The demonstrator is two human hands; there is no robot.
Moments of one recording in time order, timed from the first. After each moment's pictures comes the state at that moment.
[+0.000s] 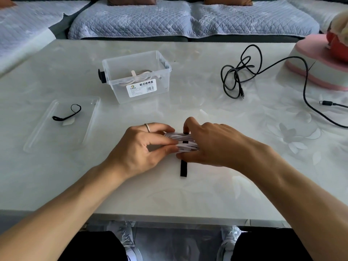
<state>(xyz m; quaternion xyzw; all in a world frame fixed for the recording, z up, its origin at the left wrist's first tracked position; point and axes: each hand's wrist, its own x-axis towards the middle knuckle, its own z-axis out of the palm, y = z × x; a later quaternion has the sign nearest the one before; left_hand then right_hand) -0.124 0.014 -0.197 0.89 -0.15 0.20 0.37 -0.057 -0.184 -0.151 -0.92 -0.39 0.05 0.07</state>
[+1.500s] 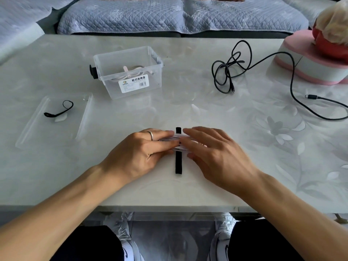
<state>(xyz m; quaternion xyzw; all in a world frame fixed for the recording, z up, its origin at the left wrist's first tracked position) -0.126 0.009 -0.213 0.91 -0.26 0.20 0.25 -0.085 -0.225 -0.201 -0.84 -0.47 -0.21 0.17</state>
